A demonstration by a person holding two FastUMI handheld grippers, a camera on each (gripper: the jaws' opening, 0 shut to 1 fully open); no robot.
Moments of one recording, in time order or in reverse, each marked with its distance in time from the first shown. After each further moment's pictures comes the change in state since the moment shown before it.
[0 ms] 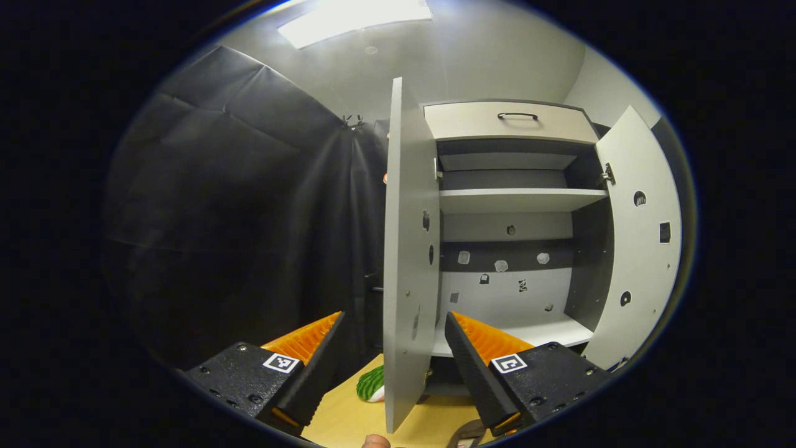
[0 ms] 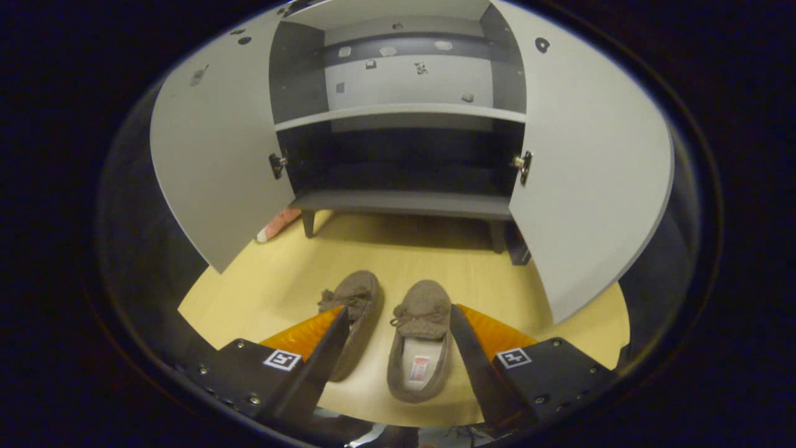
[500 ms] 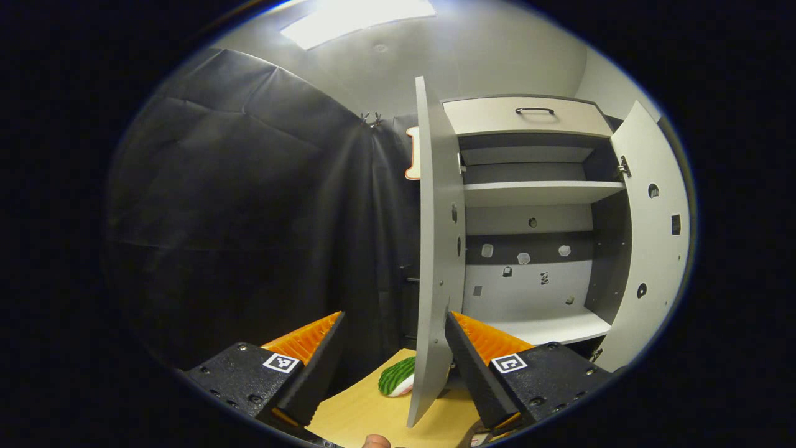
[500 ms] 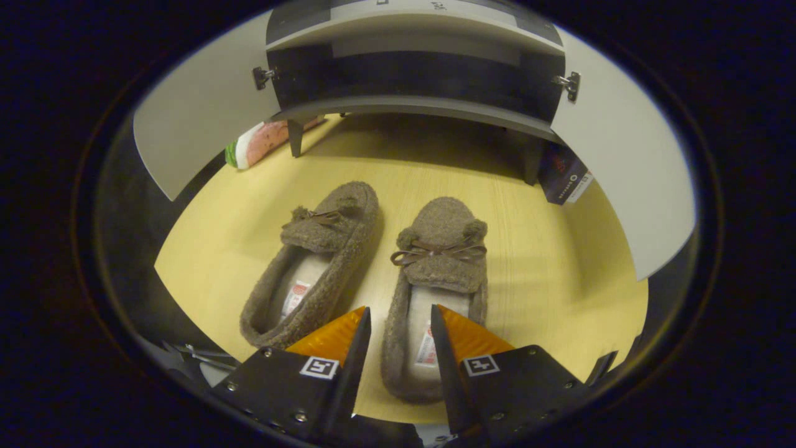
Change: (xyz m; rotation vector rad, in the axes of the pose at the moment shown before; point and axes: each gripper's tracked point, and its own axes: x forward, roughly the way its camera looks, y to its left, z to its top) left arm -0.017 0.032 -0.008 0.025 0.029 0.100; right arm 0.072 0.001 -0.078 -0.063 0.223 -0.005
